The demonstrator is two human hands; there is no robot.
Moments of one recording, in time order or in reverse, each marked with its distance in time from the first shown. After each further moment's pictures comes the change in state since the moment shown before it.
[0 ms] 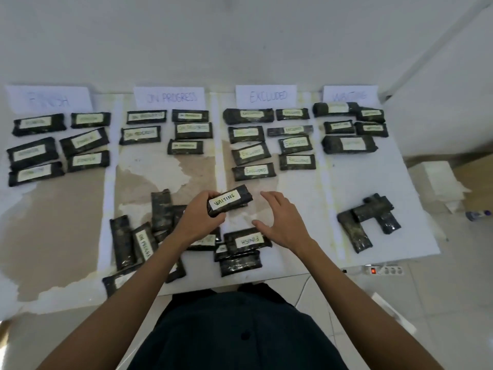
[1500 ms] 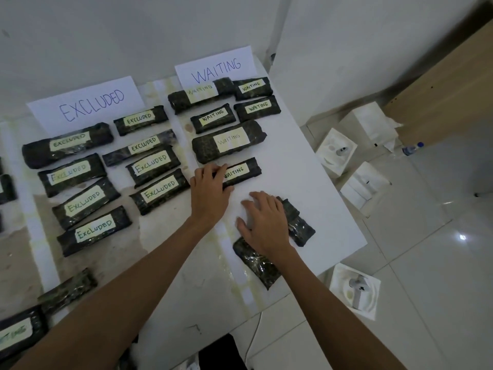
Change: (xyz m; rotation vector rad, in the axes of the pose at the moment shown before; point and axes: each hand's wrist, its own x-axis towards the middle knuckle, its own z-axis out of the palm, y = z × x) left_hand 0.209 0.169 0.302 0.550 0.035 0.401; right_hand -0.013 0.274 -0.043 -0.248 0.246 0.285
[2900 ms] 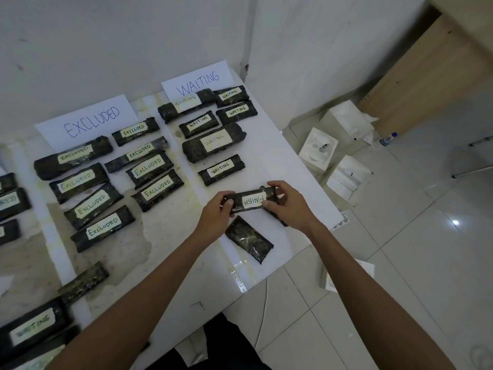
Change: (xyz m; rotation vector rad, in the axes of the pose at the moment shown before) left_hand -0.073 0.046 -0.038 -0.807 -0.326 -0.250; right_hand -0.027 0.047 -0.086 0.800 -0.164 0.430
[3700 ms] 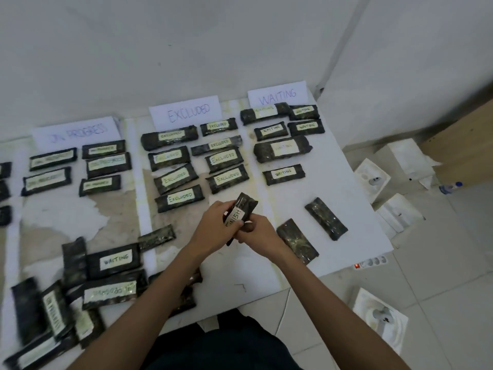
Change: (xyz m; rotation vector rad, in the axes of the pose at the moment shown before) left_hand -0.097 -0.021 -0.108 0.335 0.217 0.072; right_hand -0.055 -0.103 0.153 0.093 -0.427 0.088
